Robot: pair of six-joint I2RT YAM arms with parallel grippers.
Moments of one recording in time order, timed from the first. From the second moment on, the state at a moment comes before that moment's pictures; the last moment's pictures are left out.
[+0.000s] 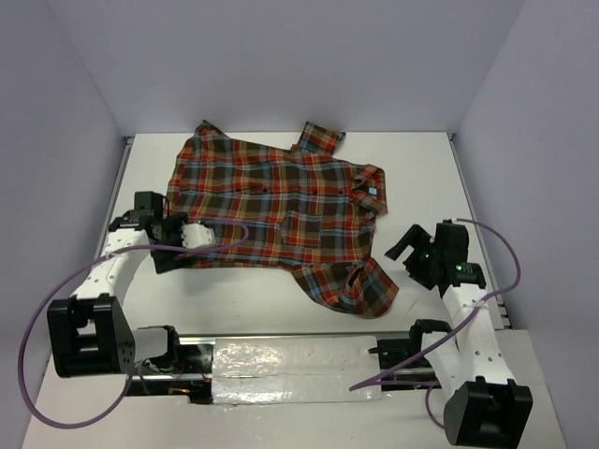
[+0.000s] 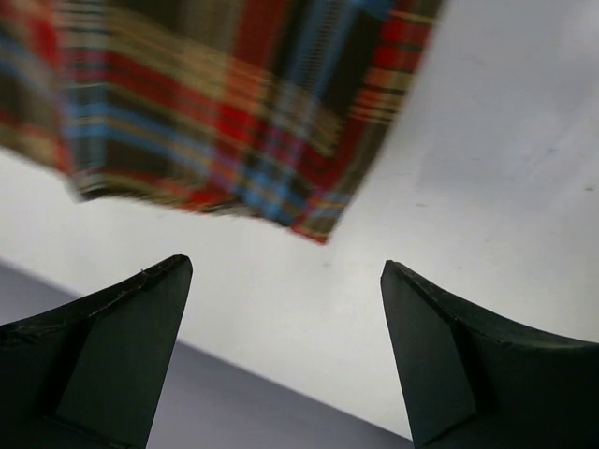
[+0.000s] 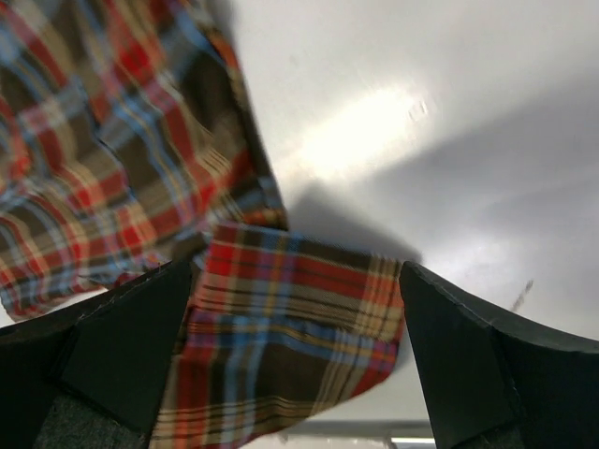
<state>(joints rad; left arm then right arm) 0.10 1.22 0.88 -0.79 0.17 1.33 -0.12 0.76 0.57 -0.65 -0.18 0.61</state>
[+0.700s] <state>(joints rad) 0.01 1.44 0.72 -0.45 0.12 1.52 0.05 0.98 0.45 -0.61 -0.07 0.89</state>
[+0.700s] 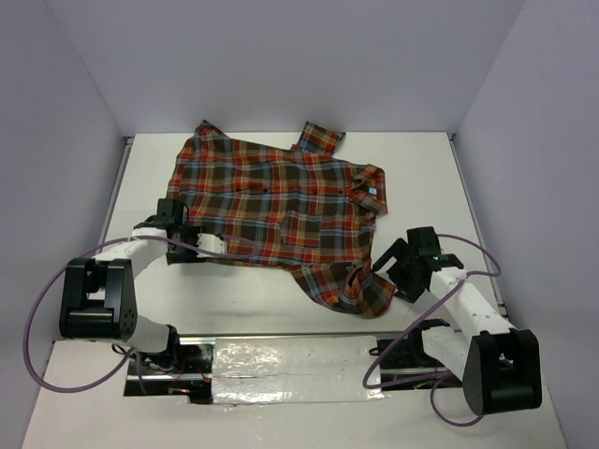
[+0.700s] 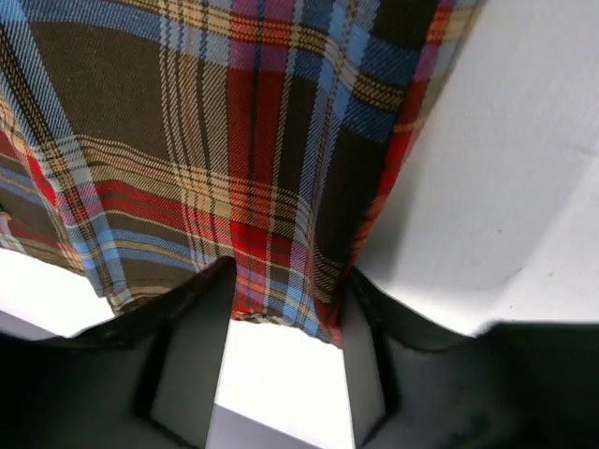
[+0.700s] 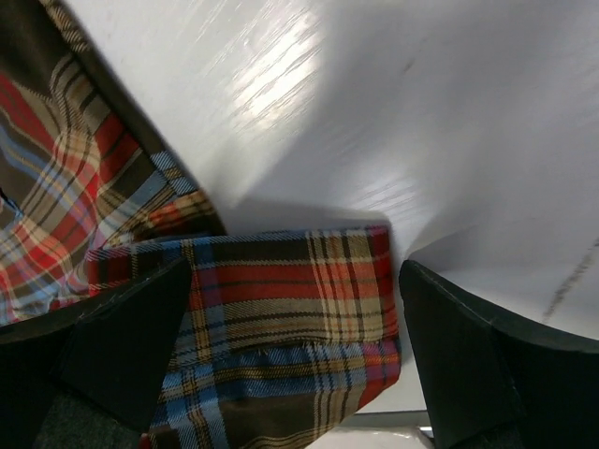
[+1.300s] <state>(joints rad) 0.01 1.29 0.71 -0.60 0.18 1.43 0.06 0.95 0.41 -0.47 -0.08 0.96</state>
